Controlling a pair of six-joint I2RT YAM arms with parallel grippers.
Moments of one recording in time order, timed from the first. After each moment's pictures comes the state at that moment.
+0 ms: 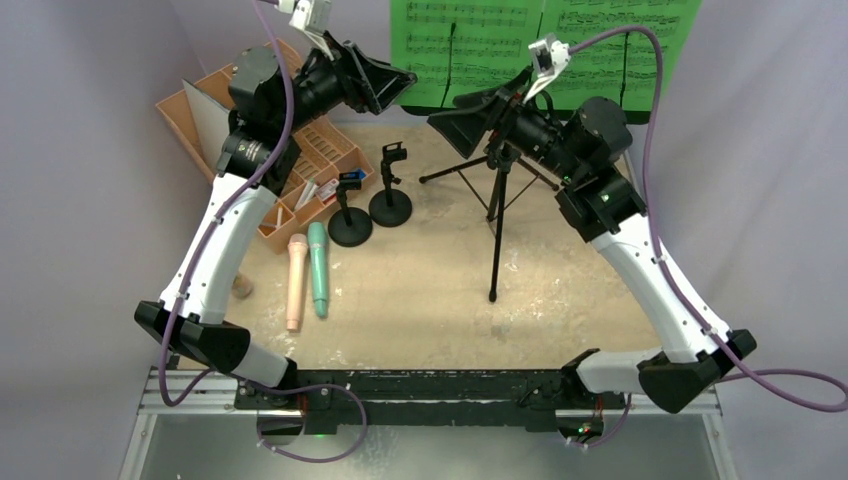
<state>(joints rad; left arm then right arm) -0.36 1.49 1.83 -0.12 0.53 -0.50 0.54 1.28 1.56 -0.03 -0.44 0.47</state>
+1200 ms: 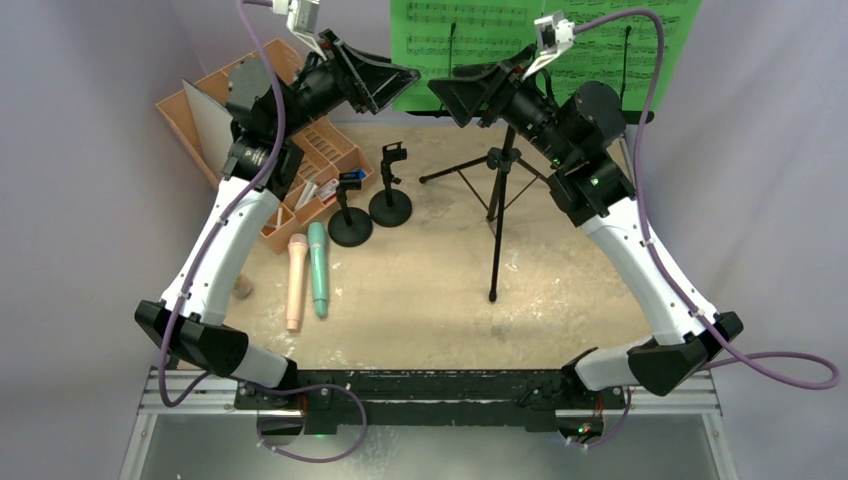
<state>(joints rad) -0.36 1.47 1.75 0.12 0.63 -0.70 0.54 1.39 1.67 0.05 -0.33 0.47</state>
